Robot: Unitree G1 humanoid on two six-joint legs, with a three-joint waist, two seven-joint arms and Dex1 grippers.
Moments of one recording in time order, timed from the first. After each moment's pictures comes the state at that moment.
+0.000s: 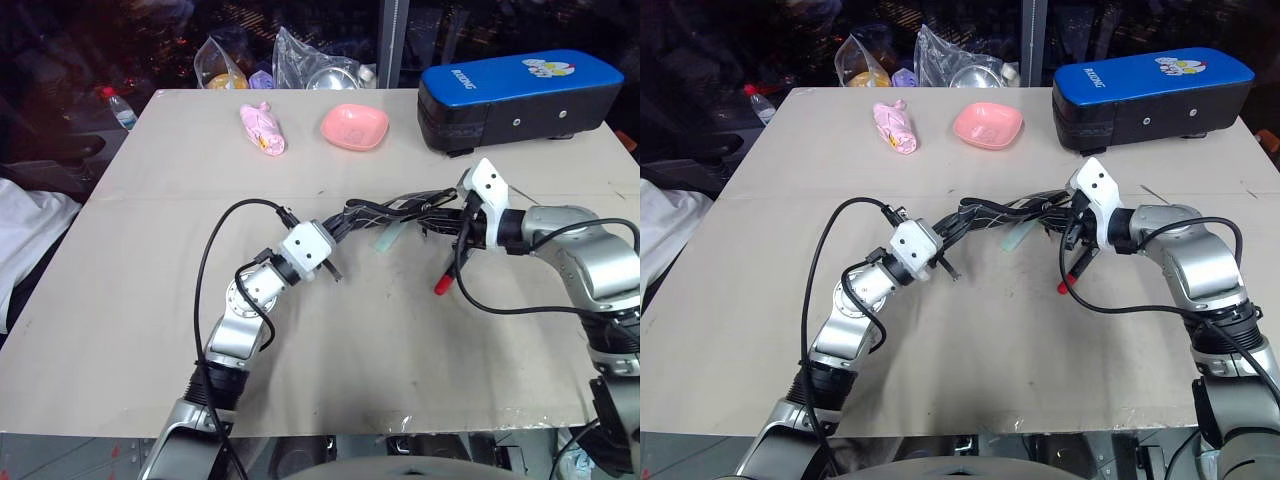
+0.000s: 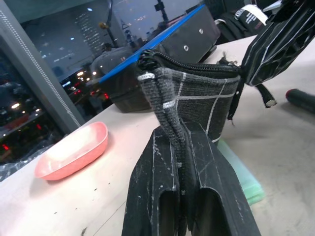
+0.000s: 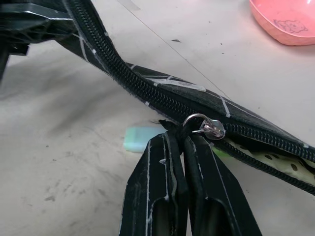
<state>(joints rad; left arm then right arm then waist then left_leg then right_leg) -0.31 0.32 -0.15 0.05 0.01 -0.32 -0.53 -0.59 -0.63 0.10 -0.16 0.36 0.76 0.87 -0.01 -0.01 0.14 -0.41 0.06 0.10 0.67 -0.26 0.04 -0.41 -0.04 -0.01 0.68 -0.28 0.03</state>
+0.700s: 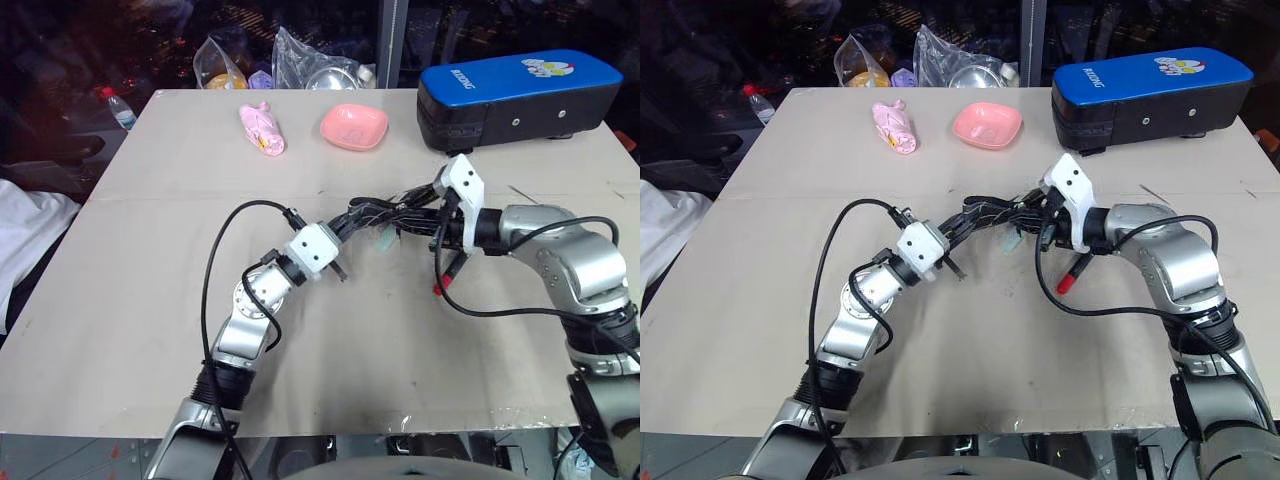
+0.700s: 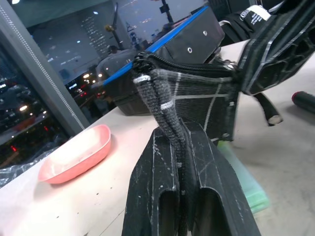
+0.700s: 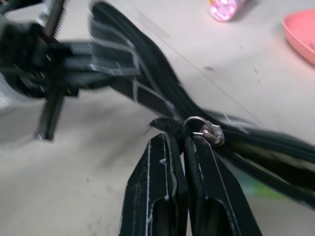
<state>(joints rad) -0.31 0.30 -0.17 0.05 0.04 -0.35 -0.52 -0.64 -0.52 0.13 -0.26 0.41 0.87 0.83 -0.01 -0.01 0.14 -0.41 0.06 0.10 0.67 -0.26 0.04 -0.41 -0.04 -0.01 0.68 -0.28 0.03</state>
